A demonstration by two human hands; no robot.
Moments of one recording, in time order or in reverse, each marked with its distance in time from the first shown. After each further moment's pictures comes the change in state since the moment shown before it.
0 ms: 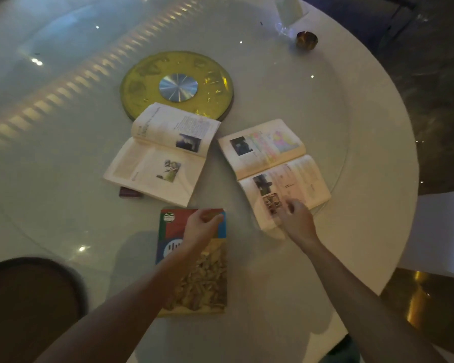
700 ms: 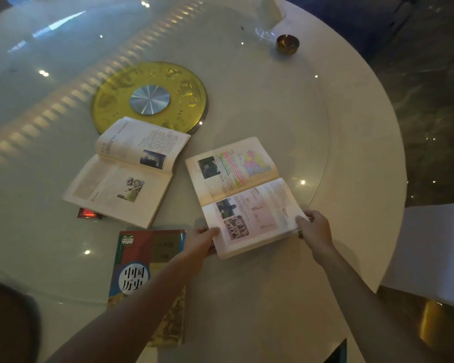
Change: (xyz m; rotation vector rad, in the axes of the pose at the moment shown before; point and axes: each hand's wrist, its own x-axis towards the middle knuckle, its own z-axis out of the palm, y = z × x) left_hand 0.016 0.042 0.105 -0.280 -0.060 -0.359; right_hand 0.089 0.082 -0.095 0.240 0.025 0.225
